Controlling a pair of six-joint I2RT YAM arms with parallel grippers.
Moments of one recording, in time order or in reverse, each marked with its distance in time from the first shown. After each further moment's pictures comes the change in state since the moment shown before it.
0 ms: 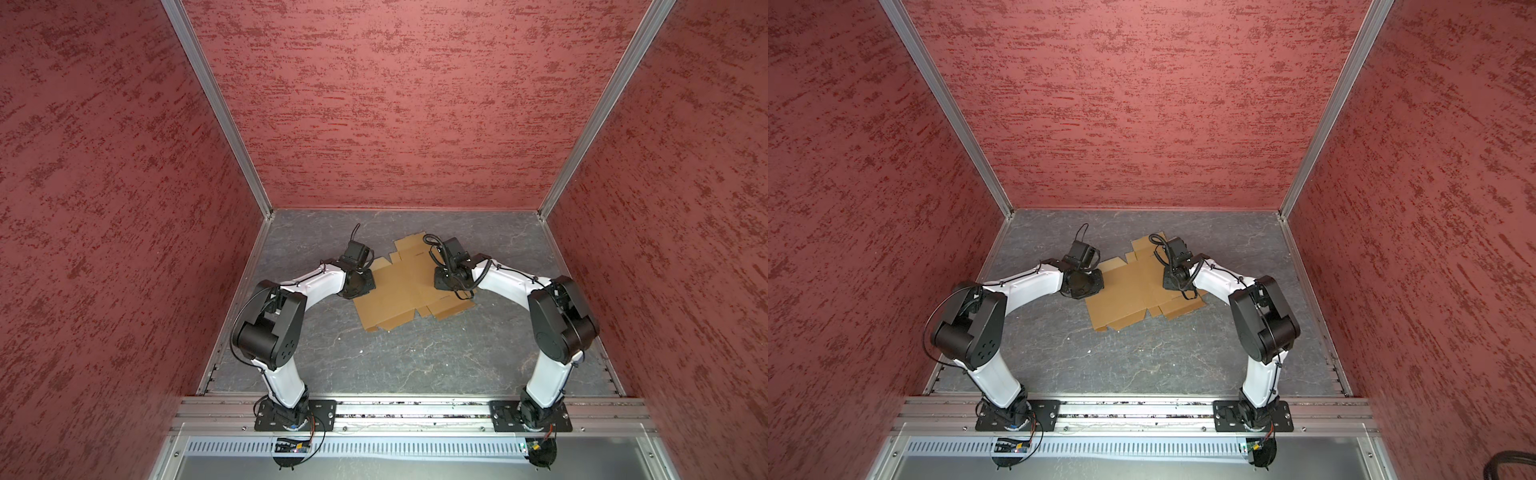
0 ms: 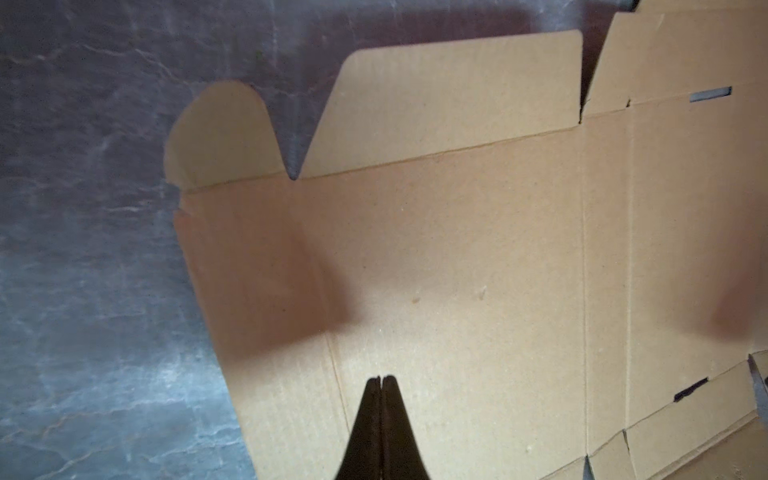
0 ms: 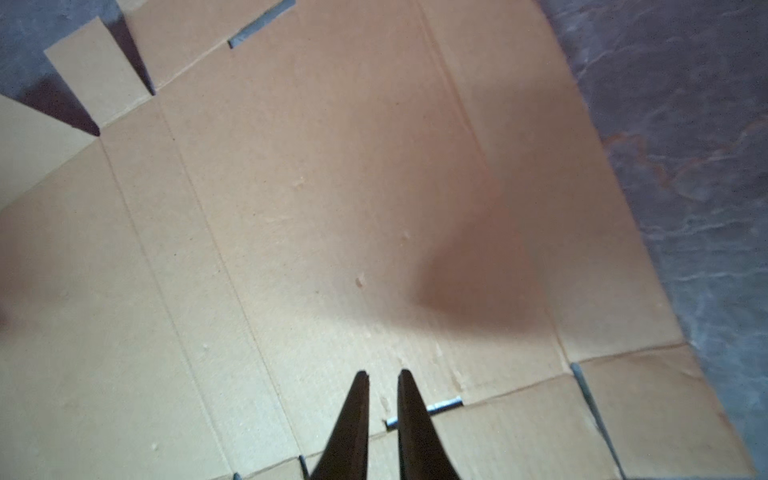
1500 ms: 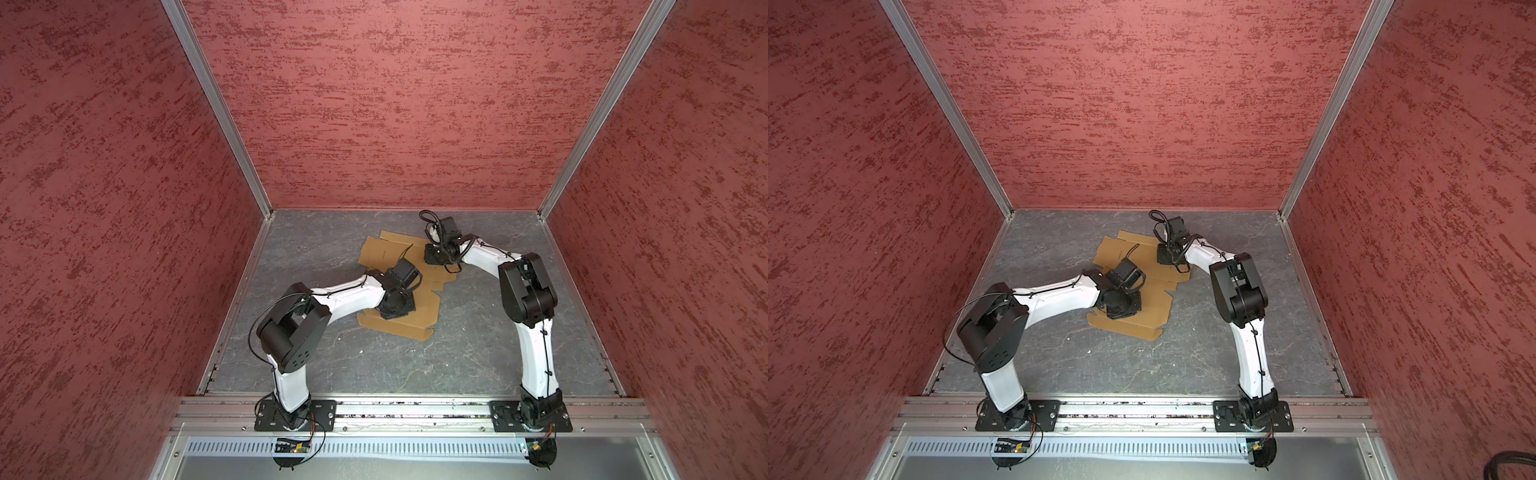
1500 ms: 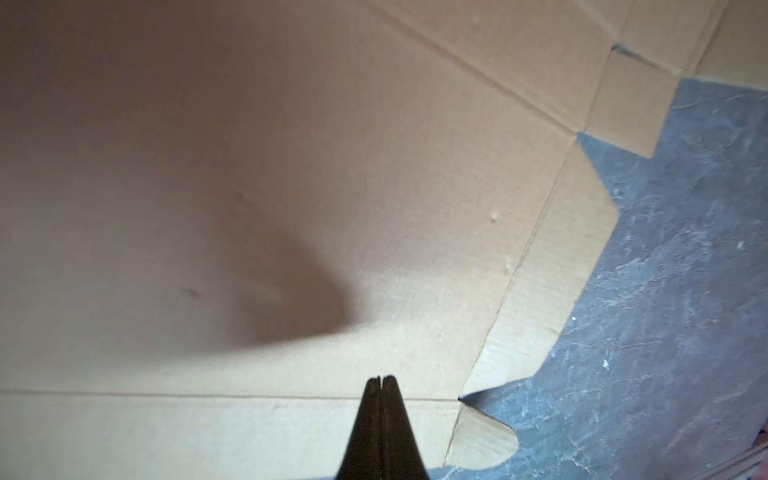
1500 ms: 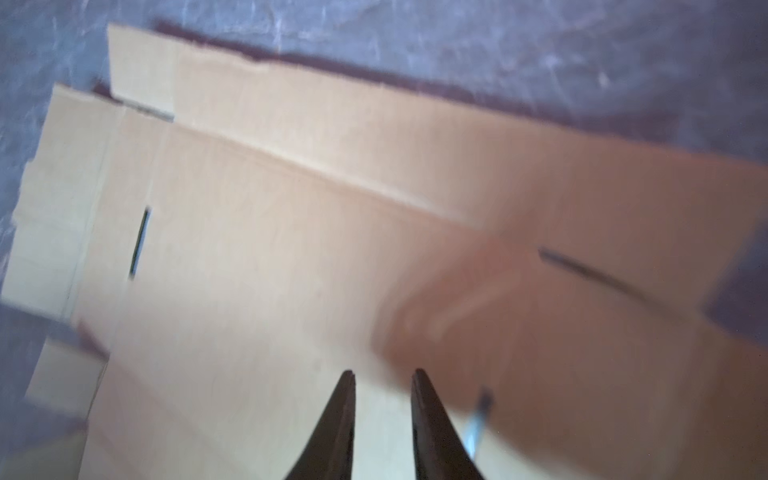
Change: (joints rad) left arm -0.348 0.024 0.127 -0.150 0.021 -0.228; right arm -0.097 0.297 0.352 0.090 -0.193 -0.163
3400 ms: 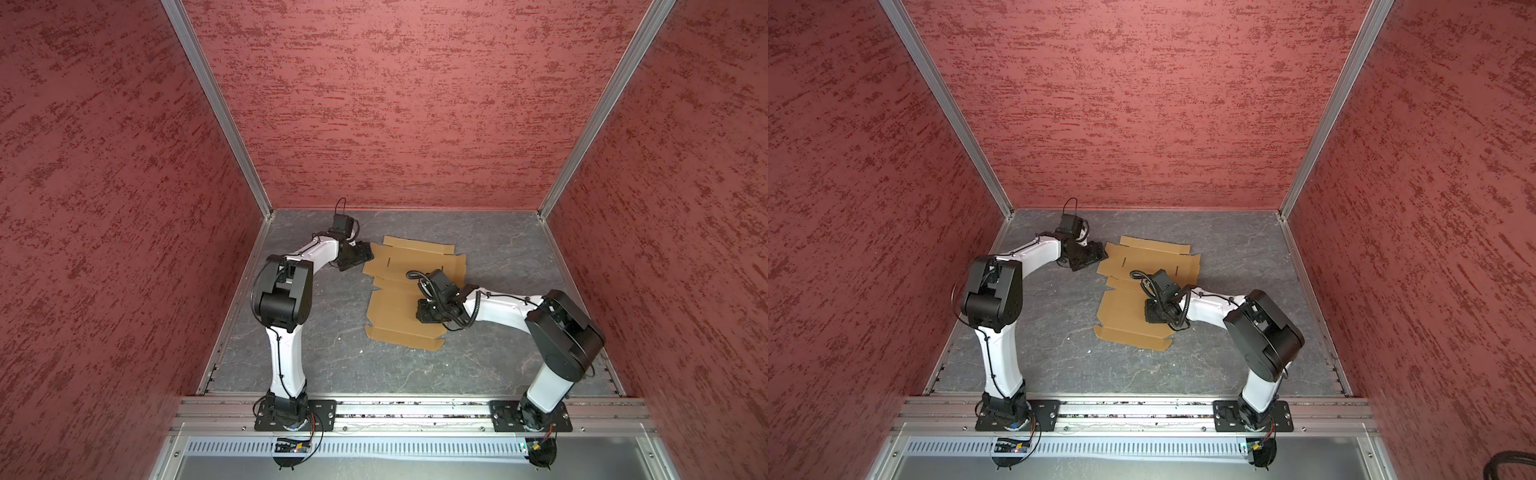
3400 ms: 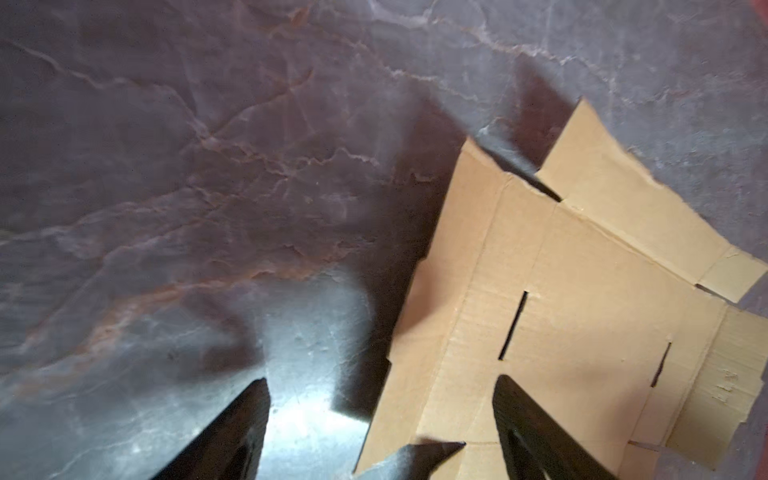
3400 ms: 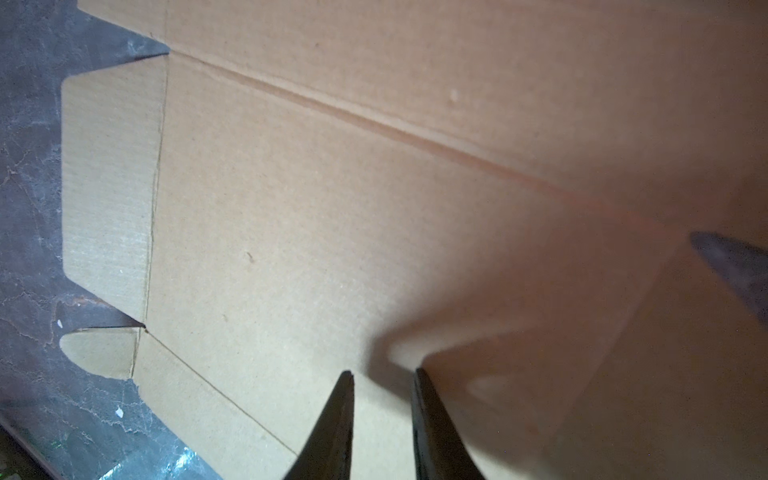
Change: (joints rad) left arm 0.534 0.309 0.286 0.107 0.167 0.409; right arm 0.332 -0.405 -0.624 0.095 0.000 0.259
